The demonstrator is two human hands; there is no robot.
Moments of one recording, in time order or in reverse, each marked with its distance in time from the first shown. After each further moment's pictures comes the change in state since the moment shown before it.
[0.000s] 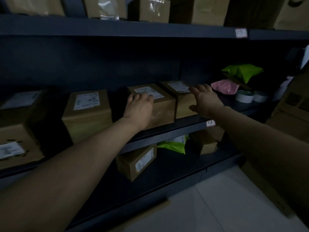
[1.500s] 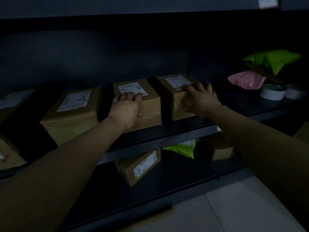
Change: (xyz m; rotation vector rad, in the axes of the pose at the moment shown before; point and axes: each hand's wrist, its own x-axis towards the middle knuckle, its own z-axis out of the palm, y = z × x) left_hand 0.044 -0.017 0.047 0.128 -0.129 -0.160; right_hand 0.068 0.028 0.065 0.159 -0.077 -0.065
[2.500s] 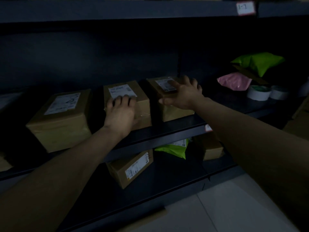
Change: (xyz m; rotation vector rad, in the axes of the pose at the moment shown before) left_hand -0.011 0.025 0.004 0.030 0.134 -0.016; right_hand 0.002 -0.020 -0.028 0.120 -0.044 0.065
